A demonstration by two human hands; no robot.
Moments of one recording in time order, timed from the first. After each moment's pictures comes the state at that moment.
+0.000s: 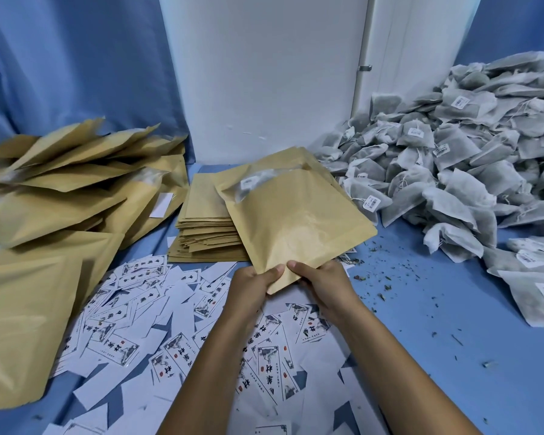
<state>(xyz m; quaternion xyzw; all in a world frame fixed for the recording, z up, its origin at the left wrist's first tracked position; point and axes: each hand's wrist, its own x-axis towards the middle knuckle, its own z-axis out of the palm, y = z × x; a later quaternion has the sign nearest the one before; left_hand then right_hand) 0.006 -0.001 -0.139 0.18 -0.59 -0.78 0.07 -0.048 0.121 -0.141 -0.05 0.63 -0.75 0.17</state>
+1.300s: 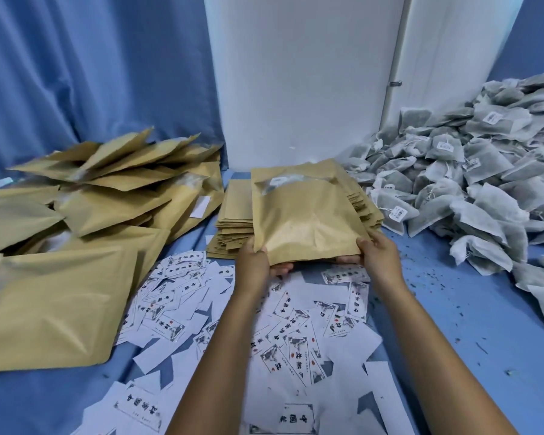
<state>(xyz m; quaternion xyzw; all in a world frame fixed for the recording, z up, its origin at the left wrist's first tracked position) 0.006 -0.041 -0.116 0.24 -0.59 -0.75 0.17 -0.082 0.142 -0.118 -0.05 0.64 -0.76 0.04</state>
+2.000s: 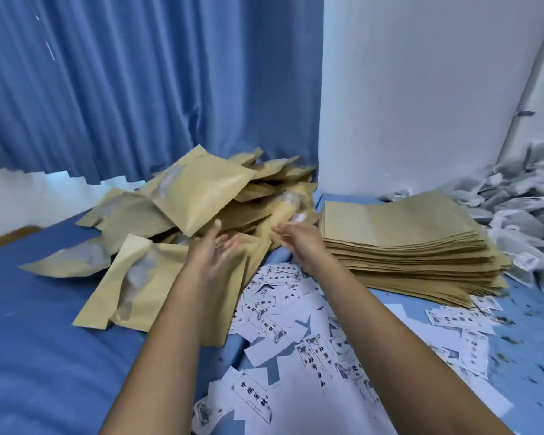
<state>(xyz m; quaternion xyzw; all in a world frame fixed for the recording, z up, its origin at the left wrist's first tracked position) 0.126 -0.254 -0.056 0.28 -0.38 -0.81 0.35 -0.007 -0.136 -0.067 -0.19 0.52 -0.77 0.32</state>
